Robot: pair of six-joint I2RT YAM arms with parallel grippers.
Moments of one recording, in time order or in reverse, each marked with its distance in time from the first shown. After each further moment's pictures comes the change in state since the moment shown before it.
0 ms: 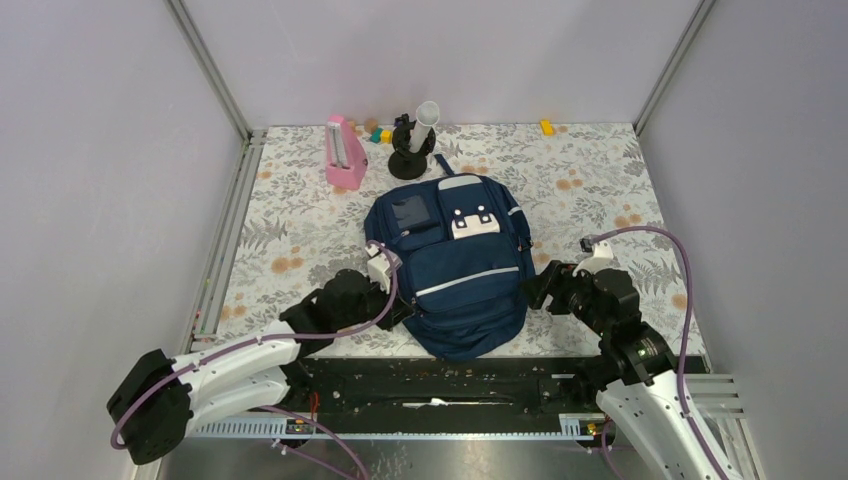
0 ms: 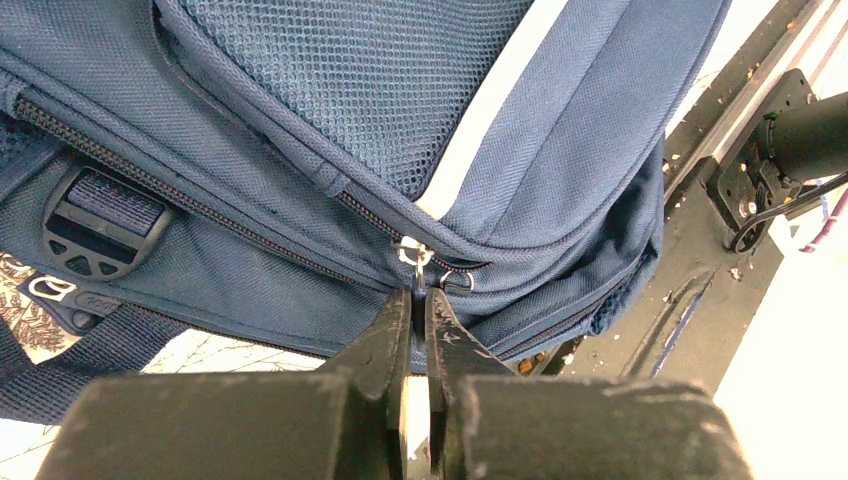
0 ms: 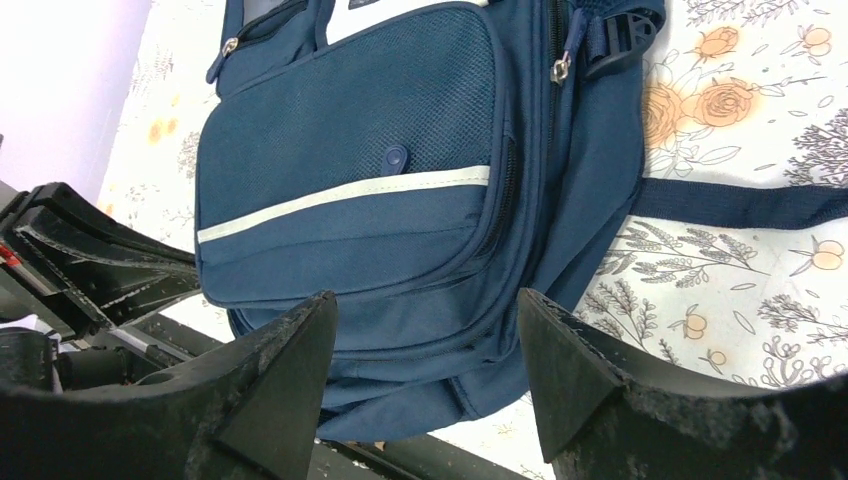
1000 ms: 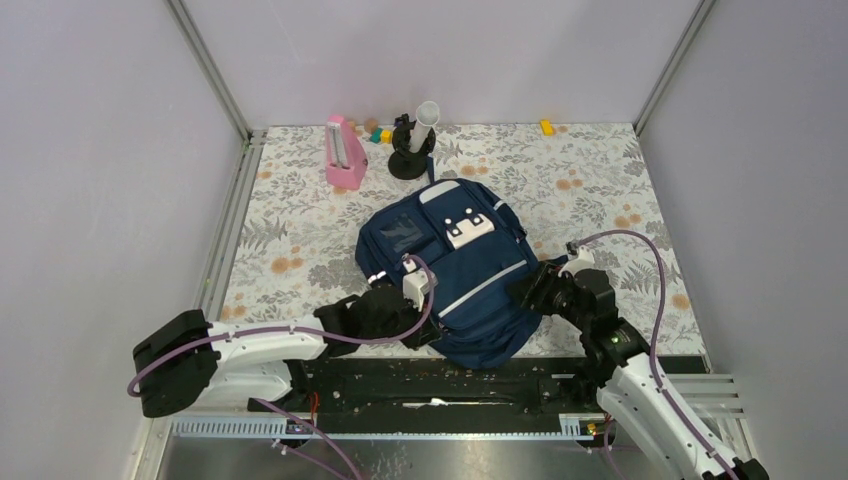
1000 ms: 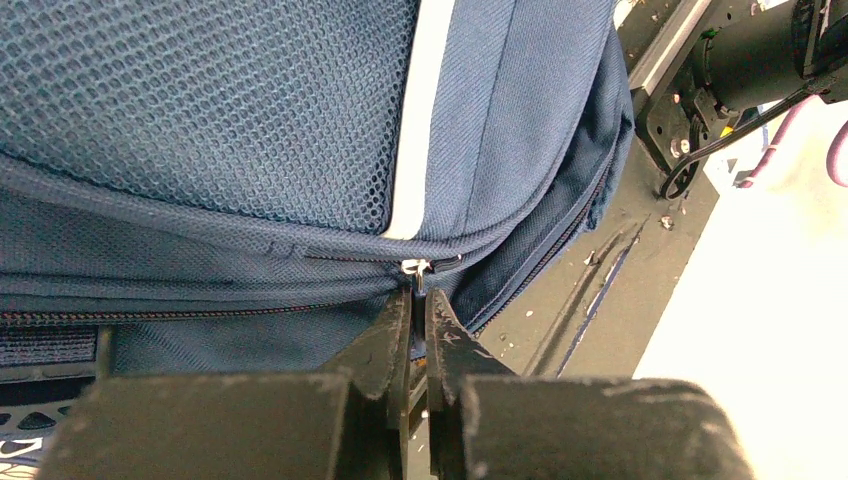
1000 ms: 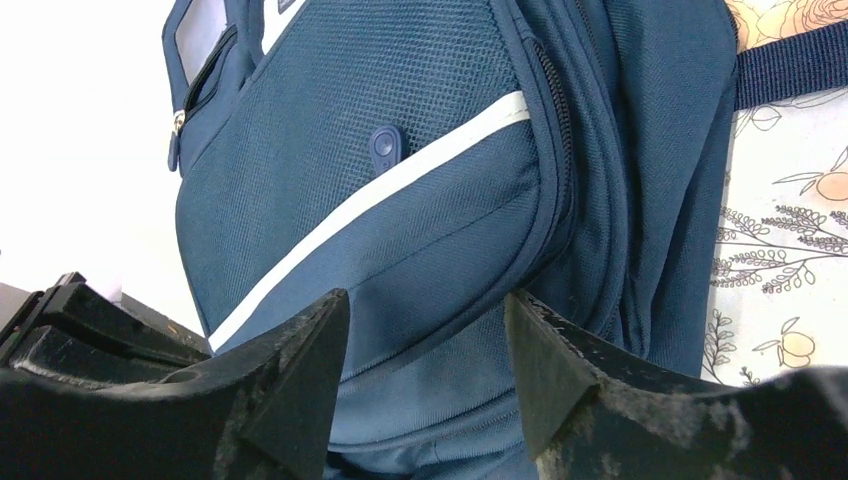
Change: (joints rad) left arm -0.260 0.235 0.085 0.090 -0.058 -0.125; right arm 0.000 0.113 -0.206 0.294 -0.058 0.162
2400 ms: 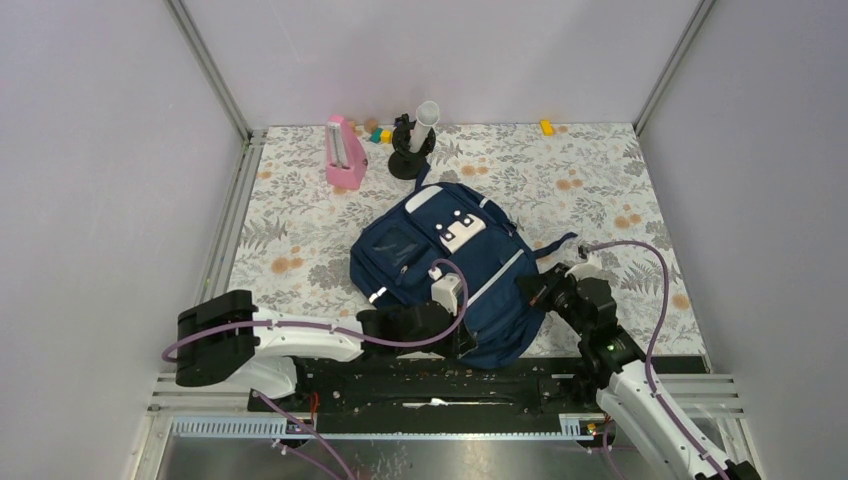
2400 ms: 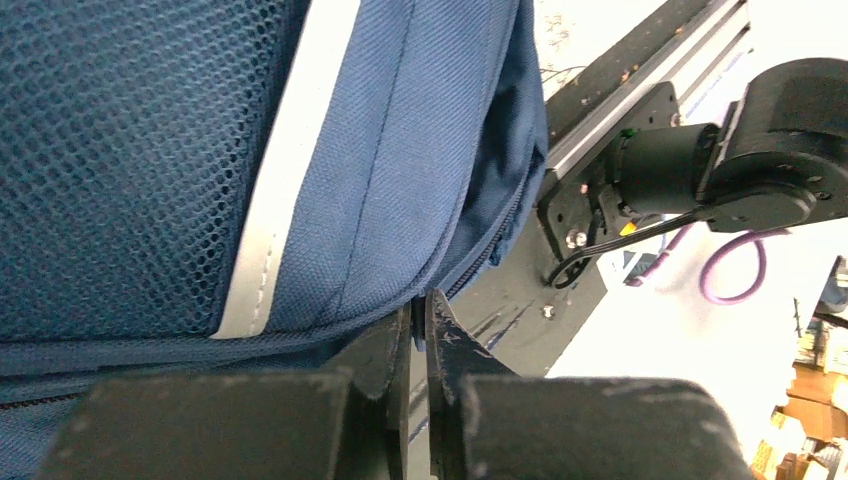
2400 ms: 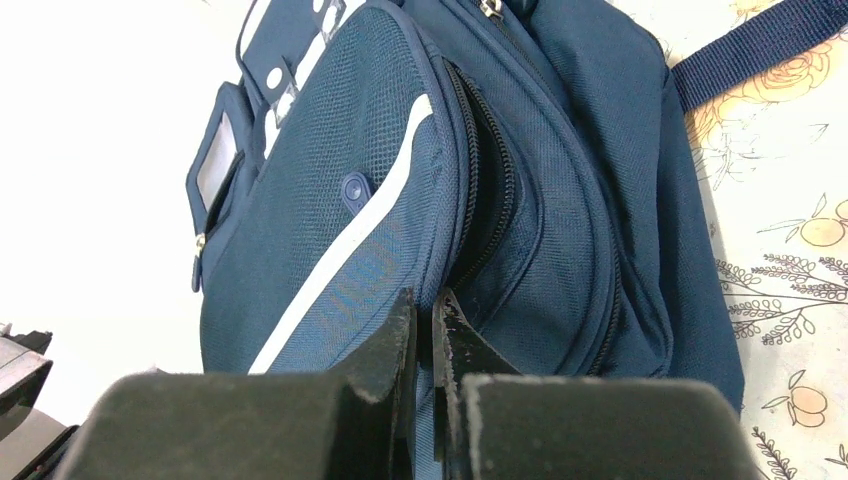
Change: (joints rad) left arm -0.230 0.240 0.211 -0.004 -0.261 -0.379; right arm -0.009 -0.025 -0.121 0.222 0.076 0.099
